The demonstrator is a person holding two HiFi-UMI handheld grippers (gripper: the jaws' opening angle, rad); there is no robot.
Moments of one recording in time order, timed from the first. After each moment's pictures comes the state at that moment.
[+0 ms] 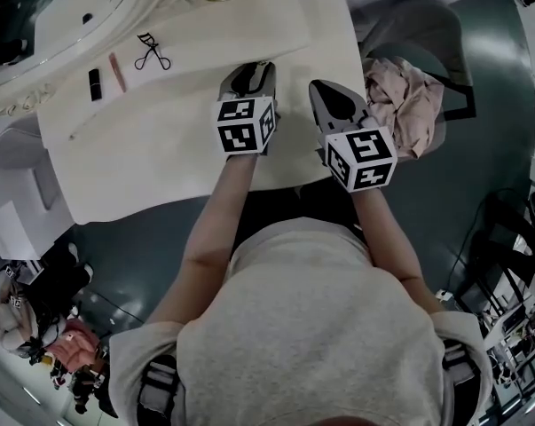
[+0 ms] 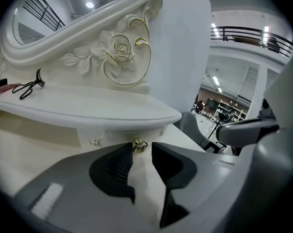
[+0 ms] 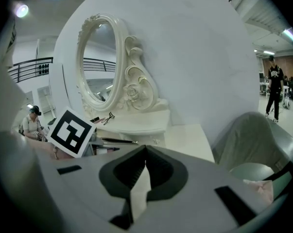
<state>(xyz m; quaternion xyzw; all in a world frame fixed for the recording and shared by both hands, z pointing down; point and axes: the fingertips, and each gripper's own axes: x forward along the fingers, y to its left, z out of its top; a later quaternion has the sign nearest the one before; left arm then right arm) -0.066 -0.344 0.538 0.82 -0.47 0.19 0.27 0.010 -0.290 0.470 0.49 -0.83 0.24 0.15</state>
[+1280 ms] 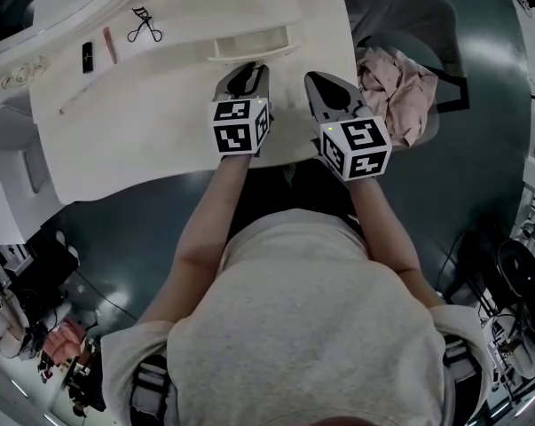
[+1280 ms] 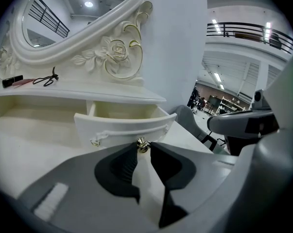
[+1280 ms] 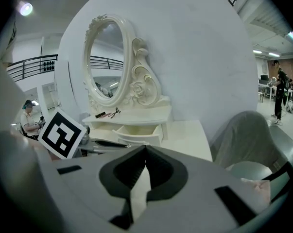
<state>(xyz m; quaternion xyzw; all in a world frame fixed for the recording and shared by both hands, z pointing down) -0.066 -0.285 0.547 0.81 -0.47 0.21 0.28 0.017 -0.255 0.477 0.47 -0.84 0.23 0.17</state>
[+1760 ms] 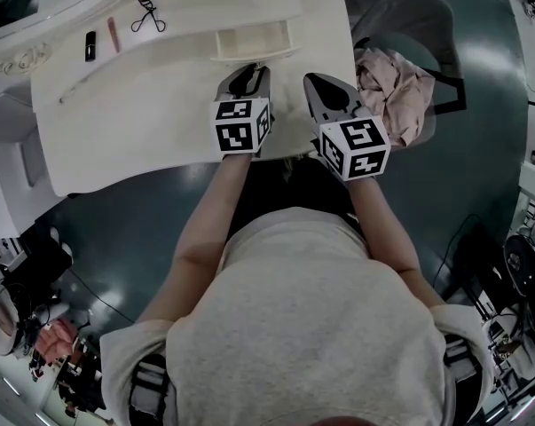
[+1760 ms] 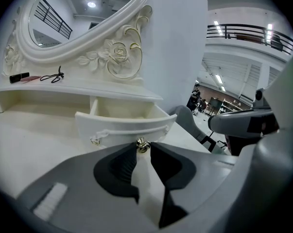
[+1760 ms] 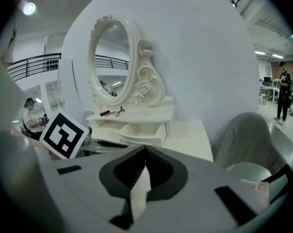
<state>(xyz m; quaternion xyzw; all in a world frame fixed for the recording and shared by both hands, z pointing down) -0.065 -0.266 0.547 0.80 -0.48 0.20 0.28 0.014 -0.236 0.473 0.46 -0.84 0.22 0.18</state>
